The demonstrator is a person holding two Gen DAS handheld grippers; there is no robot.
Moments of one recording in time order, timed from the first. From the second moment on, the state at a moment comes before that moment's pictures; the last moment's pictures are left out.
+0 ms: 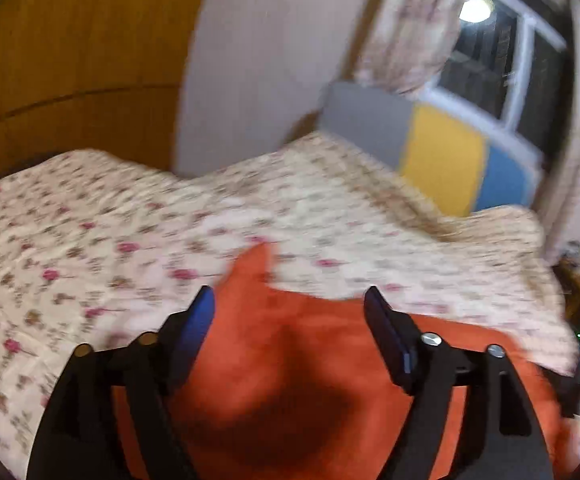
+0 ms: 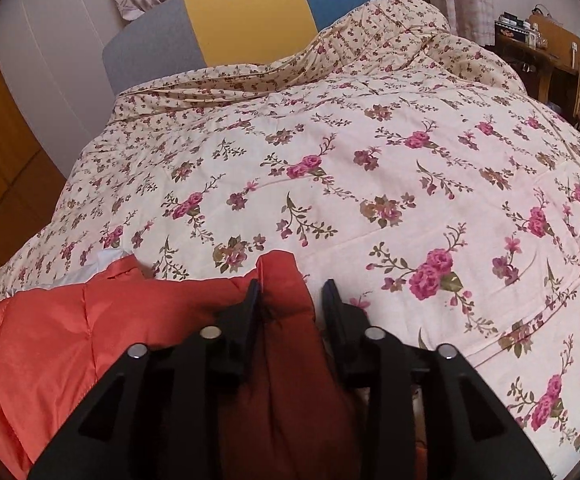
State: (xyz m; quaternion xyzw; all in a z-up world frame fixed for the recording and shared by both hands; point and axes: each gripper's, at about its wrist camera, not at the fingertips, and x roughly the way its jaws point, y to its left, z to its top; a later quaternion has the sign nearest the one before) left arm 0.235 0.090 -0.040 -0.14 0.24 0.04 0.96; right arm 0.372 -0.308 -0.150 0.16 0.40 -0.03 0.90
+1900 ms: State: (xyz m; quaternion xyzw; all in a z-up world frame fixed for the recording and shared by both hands) left arm 0.334 0.068 -0.090 0.02 0.38 0.07 0.92; right arm 0.341 -0.260 -0.120 0.11 0.39 0.02 0.92
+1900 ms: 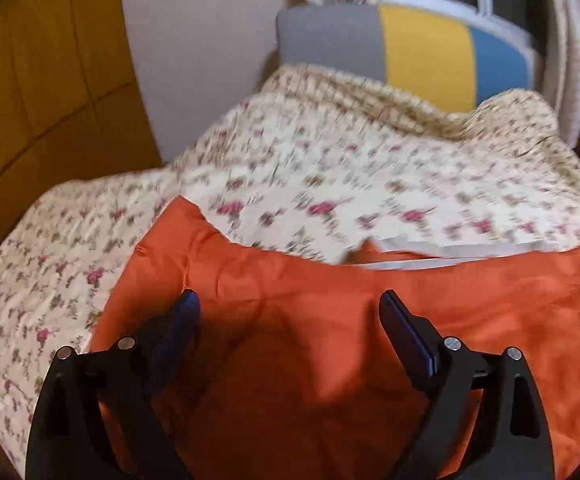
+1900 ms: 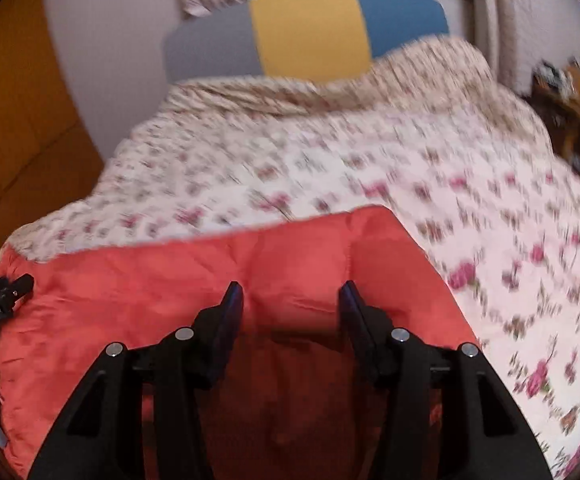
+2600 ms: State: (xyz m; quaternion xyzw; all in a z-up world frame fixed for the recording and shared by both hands) left arm 0.322 0.100 -0.101 -0.09 0.37 0.02 0.92; right arm 0.344 -0.265 -0.139 0.13 0.37 0.02 0.92
